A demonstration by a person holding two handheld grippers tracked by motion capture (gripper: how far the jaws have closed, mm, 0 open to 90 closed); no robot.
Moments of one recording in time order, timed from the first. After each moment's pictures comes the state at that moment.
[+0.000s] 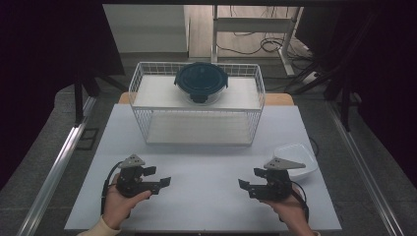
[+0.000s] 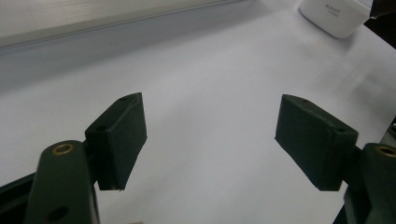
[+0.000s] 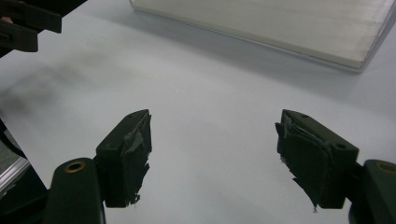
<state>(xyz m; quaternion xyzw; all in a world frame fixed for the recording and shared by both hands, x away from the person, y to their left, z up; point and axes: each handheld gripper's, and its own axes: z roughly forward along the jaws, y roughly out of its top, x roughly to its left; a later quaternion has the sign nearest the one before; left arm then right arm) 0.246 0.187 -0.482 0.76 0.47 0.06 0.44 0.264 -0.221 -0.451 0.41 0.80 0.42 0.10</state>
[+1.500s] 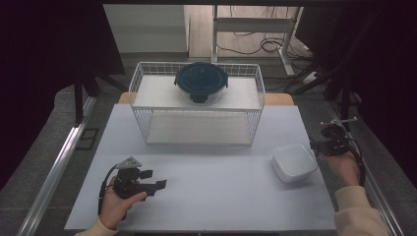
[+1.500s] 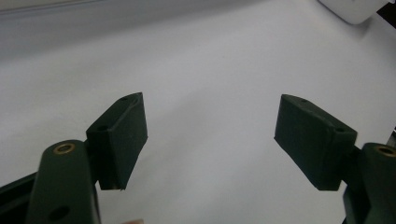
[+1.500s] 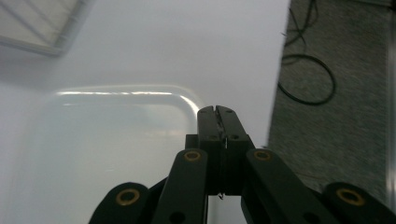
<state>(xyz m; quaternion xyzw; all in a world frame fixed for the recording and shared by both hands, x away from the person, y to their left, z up) 0.249 0.201 -0.500 0.77 0.48 0.04 0.43 0.395 -0.385 -0.424 0.56 0.78 0.22 0.19</state>
